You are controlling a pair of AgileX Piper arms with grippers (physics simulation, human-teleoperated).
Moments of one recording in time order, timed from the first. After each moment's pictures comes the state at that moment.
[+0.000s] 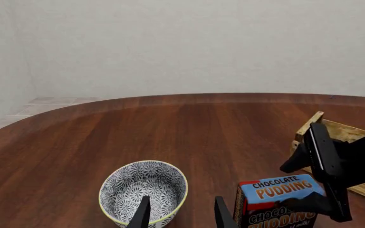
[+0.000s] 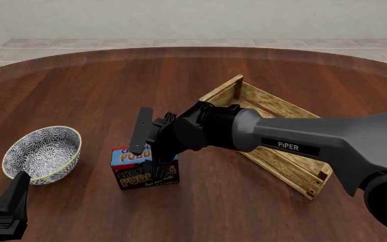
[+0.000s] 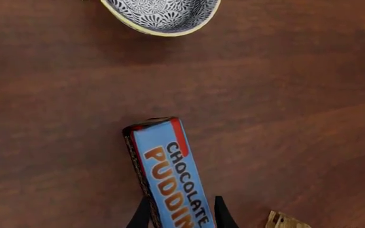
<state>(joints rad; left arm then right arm) 0.00 0.01 0.00 0.00 0.00 0.87 1.97 -1.44 0.46 -0.64</state>
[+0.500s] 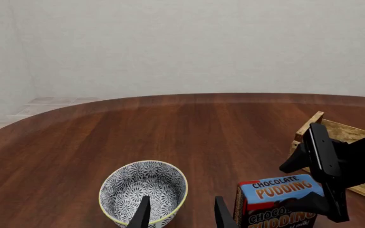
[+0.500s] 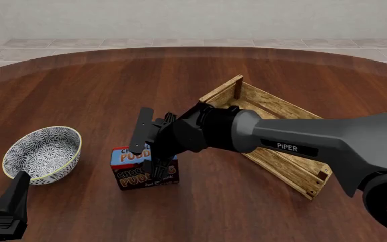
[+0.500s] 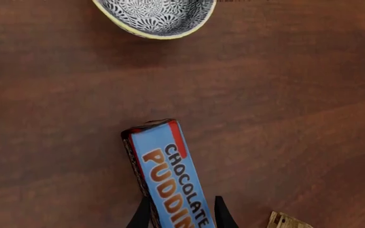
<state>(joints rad) 0.00 0.01 0.00 0.00 0.00 0.87 1.97 -1.44 0.43 -0.61</state>
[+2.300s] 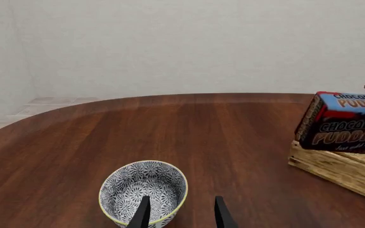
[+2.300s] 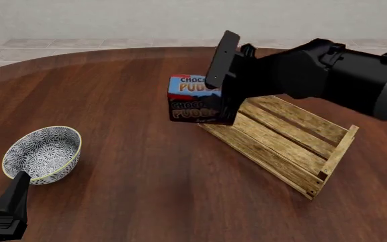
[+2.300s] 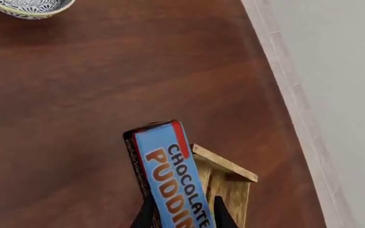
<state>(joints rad) 0.00 0.01 0.00 0.00 0.00 0.60 1.54 -1.30 0.46 -0.77</state>
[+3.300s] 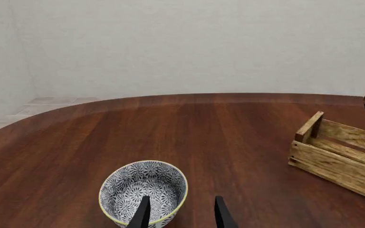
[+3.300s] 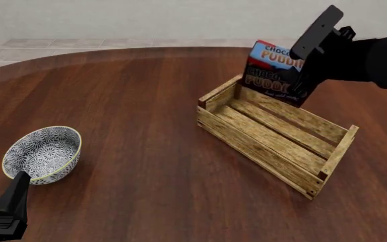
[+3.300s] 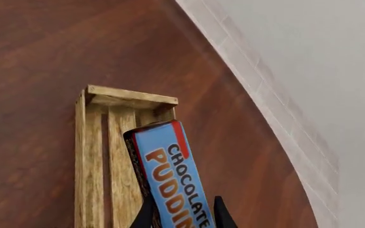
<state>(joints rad) 0.00 0.01 0.00 0.00 0.00 0.22 1.37 -1.17 0.39 -0.72</state>
